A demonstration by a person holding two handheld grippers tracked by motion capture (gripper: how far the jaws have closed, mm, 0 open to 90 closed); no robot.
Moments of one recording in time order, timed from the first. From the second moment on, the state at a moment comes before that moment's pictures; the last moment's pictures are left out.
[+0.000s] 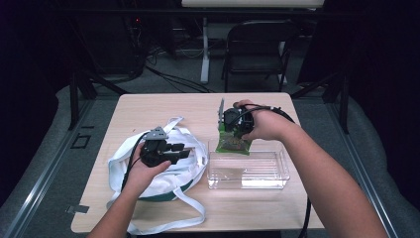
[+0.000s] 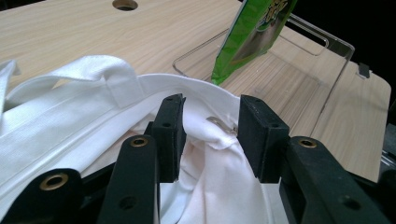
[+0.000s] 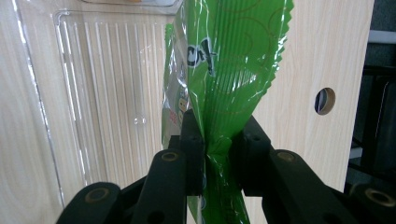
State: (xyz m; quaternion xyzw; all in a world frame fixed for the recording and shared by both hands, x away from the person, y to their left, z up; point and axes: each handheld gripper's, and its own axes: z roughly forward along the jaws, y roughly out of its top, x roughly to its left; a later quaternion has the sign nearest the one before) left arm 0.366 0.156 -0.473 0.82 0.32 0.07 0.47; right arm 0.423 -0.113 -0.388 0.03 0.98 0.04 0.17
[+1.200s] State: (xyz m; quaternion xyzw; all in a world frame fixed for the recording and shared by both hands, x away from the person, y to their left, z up) left arm 0.361 0.188 -0.476 0.80 0.35 0.08 0.48; right arm 0.444 -0.084 -0.445 0.00 0.99 0.01 0.17
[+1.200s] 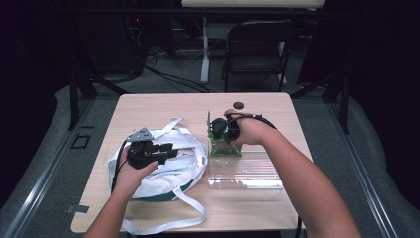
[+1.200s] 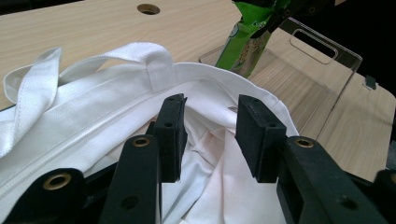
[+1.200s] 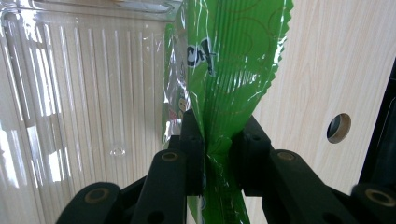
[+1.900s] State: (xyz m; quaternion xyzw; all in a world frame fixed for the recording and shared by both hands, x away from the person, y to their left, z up) left arm 0.361 0.190 -0.477 0.80 0.35 0.08 0.49; right arm 0.450 -0.087 -0.446 0.02 0.98 0.02 0.19
